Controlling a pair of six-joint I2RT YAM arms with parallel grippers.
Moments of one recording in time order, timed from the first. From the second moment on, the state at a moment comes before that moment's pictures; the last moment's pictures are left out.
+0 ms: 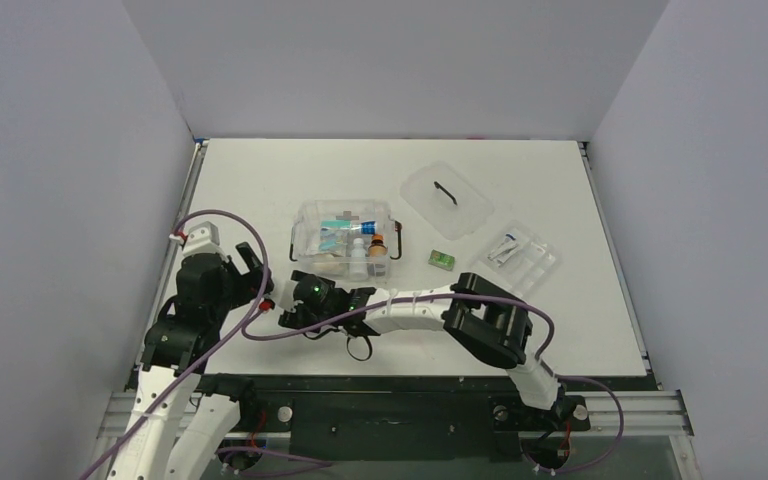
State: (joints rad) left arm -0.20 0.59 0.76 -0.76 -0.20 -0.52; right arm 1.22 2.08 1.38 0.03 0.20 -0.36
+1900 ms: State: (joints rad) left arm -0.16 0.63 0.76 -0.77 -0.27 -0.54; right arm 1.20 1.30 0.75 -0.11 0.42 0.15
